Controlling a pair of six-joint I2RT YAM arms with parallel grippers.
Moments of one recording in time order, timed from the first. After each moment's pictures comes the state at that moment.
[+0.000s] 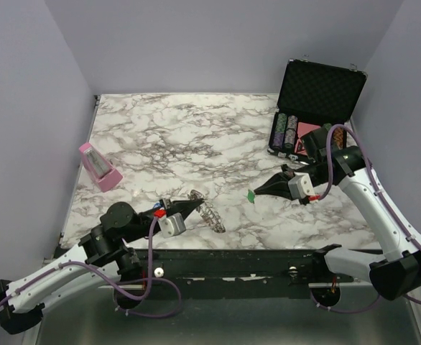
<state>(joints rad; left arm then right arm) -1.02 0.39 0.51 -0.04 0.20 0.46 0.37 1.18 1.23 -1.26 -1.33 -1.91</state>
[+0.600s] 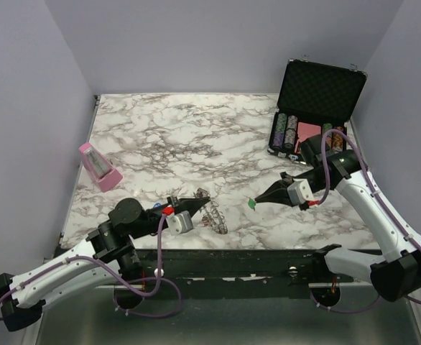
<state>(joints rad) -1.02 0.49 0.51 0.04 0.23 0.49 0.38 1.17 1.16 -1.33 -1.33 -1.97</state>
